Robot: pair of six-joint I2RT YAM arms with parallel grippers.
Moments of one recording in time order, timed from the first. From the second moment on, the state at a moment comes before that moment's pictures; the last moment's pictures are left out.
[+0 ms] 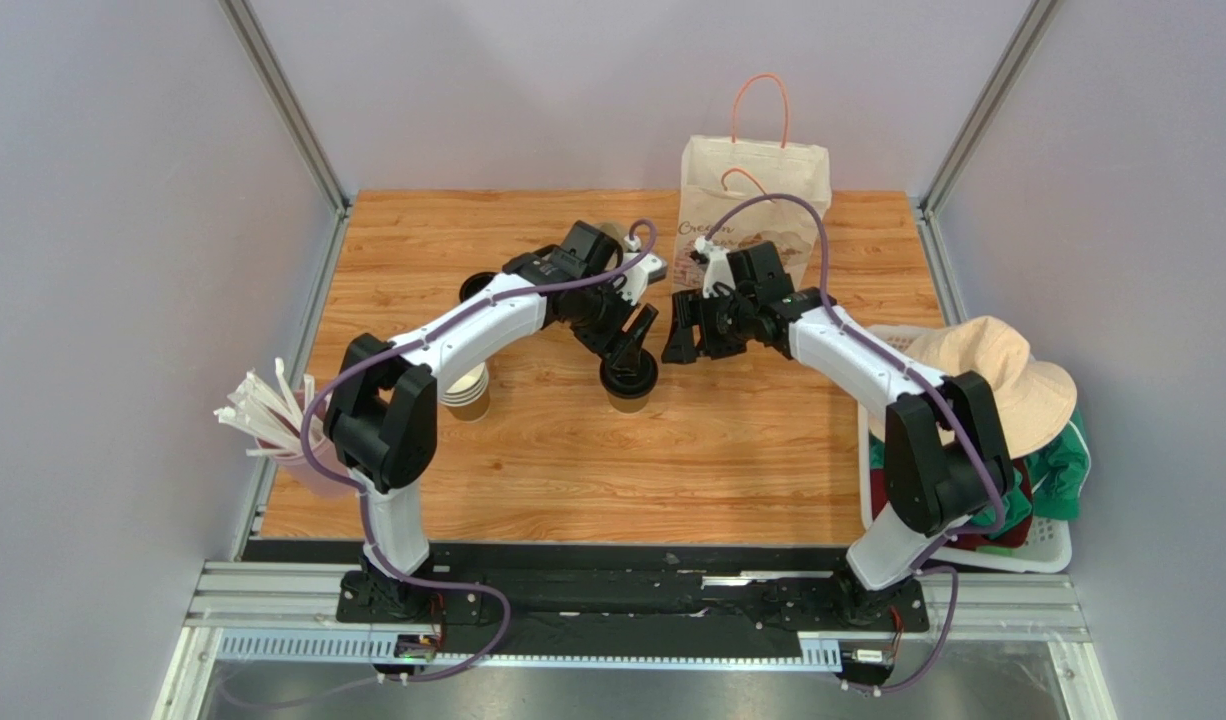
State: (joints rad) left arm -0.61 1.87 1.53 -0.65 0.32 0.13; right arm 0.40 1.66 1.17 -0.39 -0.40 0.22
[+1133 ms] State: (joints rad) left arm -0.18 1.62 1.49 -0.68 0.44 0.08; right arm 0.76 1.81 1.61 -0.66 -0.09 0.20
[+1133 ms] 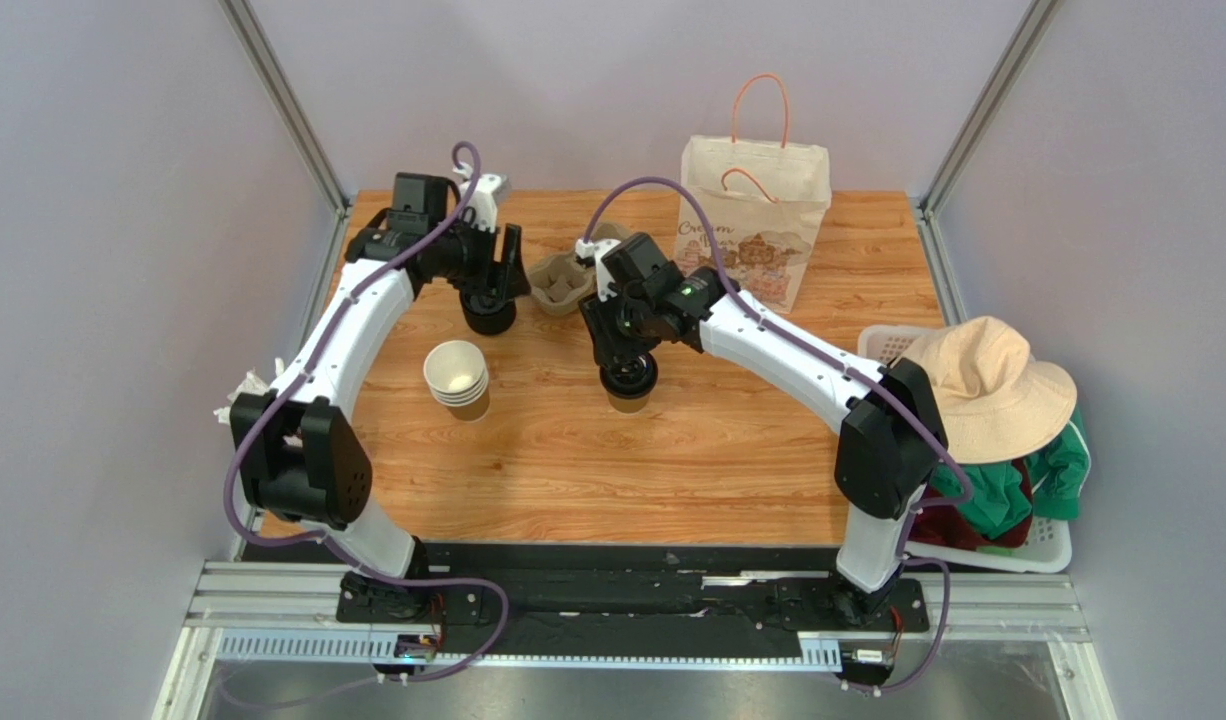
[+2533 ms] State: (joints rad) left arm -0.15 1.50 1.46 -0.64 0.39 0.08; right arm 0.85 1.89 1.61 -0.71 0.11 0.25
